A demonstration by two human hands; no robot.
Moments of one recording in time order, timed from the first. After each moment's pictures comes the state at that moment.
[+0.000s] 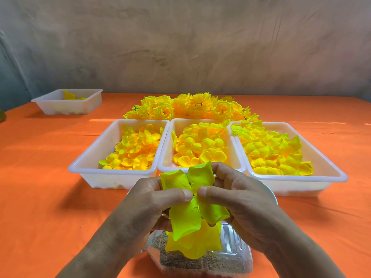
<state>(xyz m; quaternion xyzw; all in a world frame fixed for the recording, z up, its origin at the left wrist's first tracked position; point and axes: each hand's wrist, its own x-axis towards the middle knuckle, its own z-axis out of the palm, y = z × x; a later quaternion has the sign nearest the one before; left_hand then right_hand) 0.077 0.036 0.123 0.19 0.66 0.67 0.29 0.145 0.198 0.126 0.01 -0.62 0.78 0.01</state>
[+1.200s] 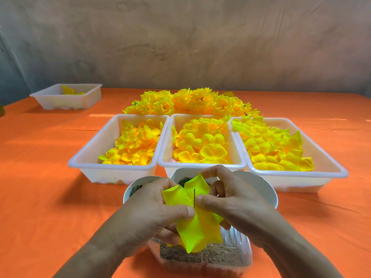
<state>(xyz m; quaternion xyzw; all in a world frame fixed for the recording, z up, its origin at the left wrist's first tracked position) 0.075 0.034 0.108 0.18 0.73 0.59 0.30 0.138 0.207 0.102 -0.08 -0.81 0.58 0.03</state>
